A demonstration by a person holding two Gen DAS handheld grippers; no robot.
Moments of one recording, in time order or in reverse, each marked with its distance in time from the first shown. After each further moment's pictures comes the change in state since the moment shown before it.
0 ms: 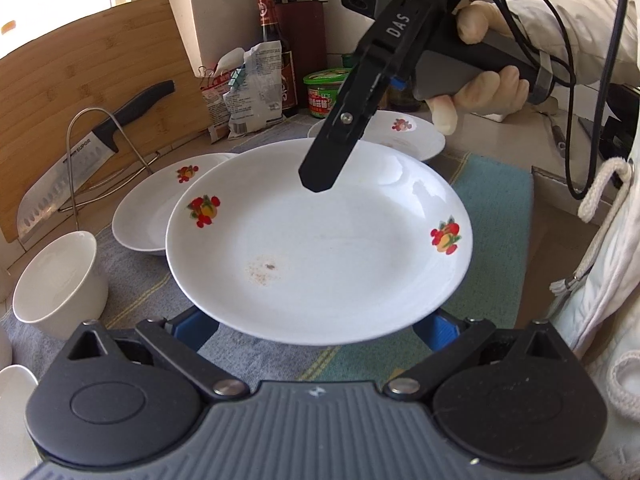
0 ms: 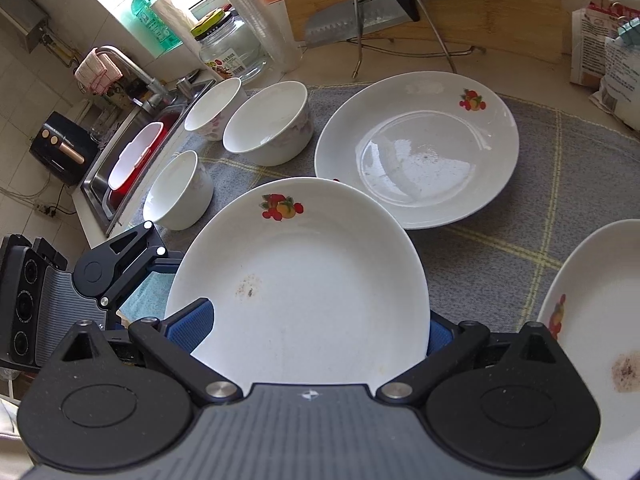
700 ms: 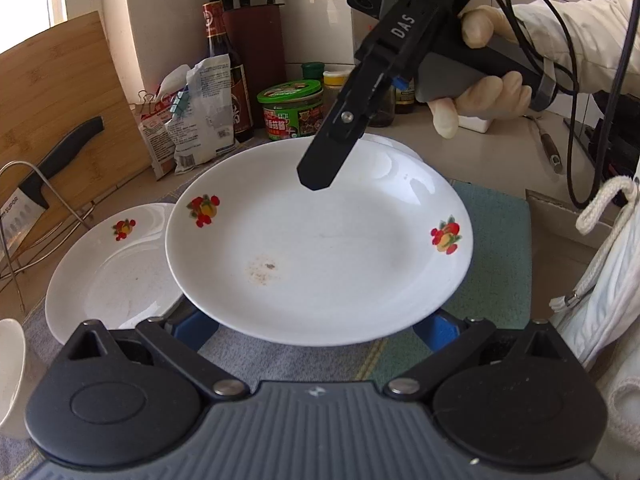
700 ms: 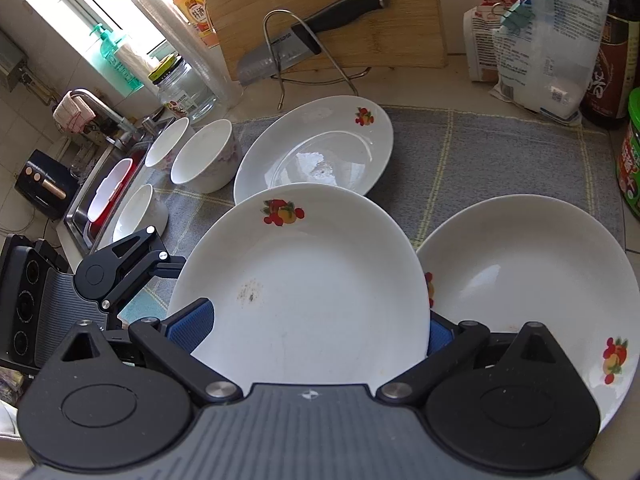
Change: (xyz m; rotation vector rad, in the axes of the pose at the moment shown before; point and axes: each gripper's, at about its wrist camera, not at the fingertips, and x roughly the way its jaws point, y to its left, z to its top) left arm 0.061 -0.028 0.057 0.064 -0.010 -0.078; right arm -0.055 -0.072 -0.020 0.077 -0.078 -0.046
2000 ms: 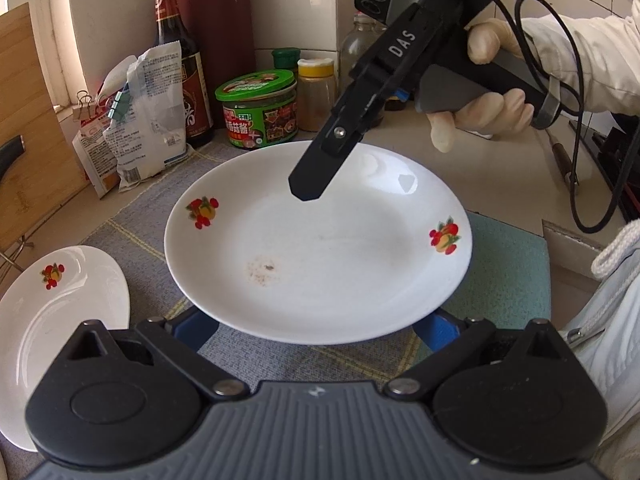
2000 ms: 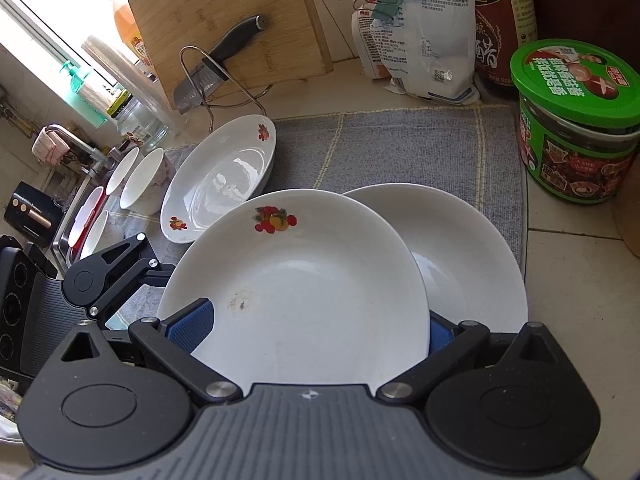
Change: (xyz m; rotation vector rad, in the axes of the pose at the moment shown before) left arm 0.076 -0.019 0.047 -0.009 0.058 -0.057; right arm -0.025 -0.091 -0.009 0.077 -0.038 -0.011
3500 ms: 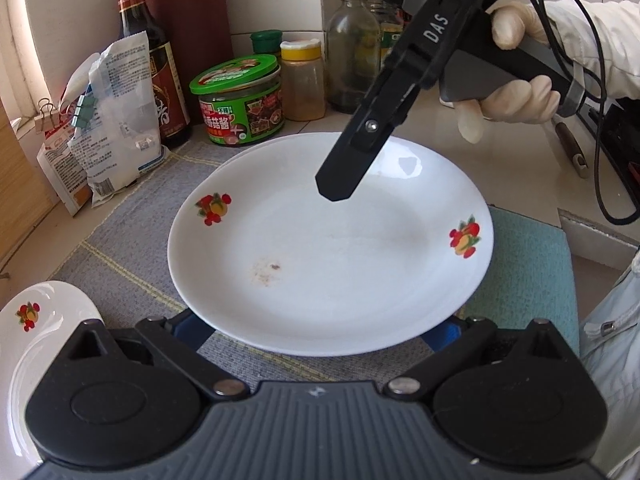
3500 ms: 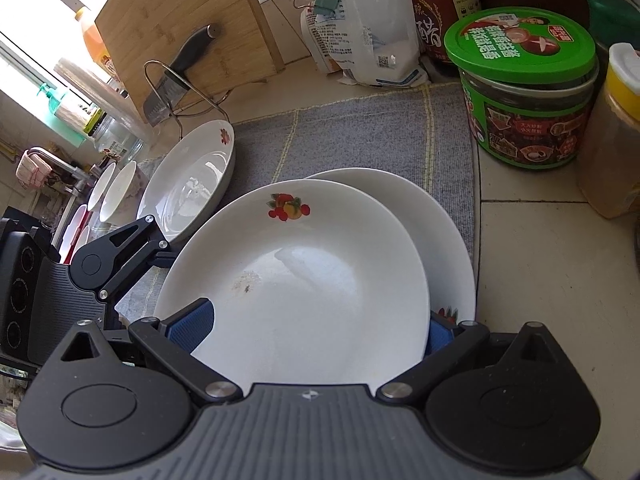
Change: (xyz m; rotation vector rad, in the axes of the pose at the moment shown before) left arm 0.037 0.017 0.013 0.081 0.048 -0.044; right arm -0.010 -0.023 -0.012 0.083 -0.010 -0.031
